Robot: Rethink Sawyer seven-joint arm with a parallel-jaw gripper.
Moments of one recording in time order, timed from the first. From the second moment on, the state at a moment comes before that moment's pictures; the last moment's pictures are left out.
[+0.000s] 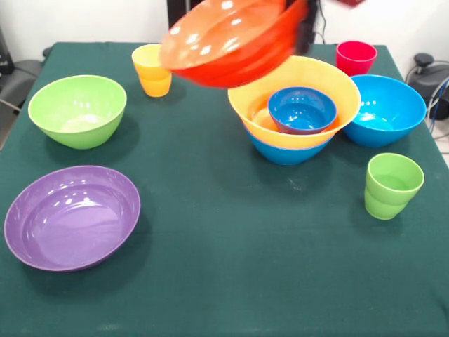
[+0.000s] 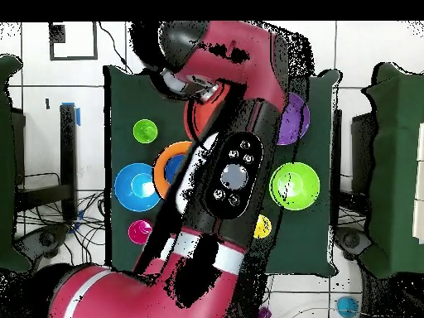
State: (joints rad) arm 0.03 -0.31 -0.56 0.74 0.47 1.35 2.13
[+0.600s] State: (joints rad) arm 0.18 -0.36 -0.56 0.74 0.47 1.35 2.13
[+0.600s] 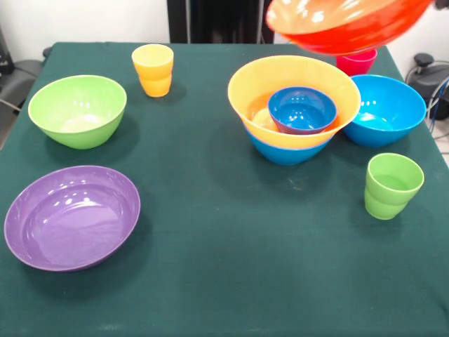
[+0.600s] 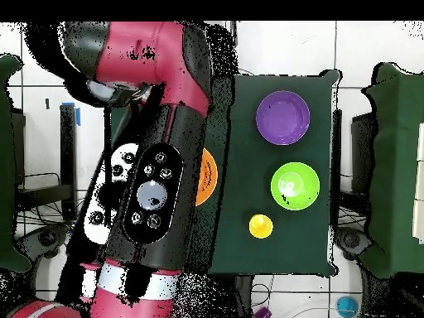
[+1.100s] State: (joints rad) arm 0.21 -0.38 -0.56 0.74 0.46 1.35 2.13
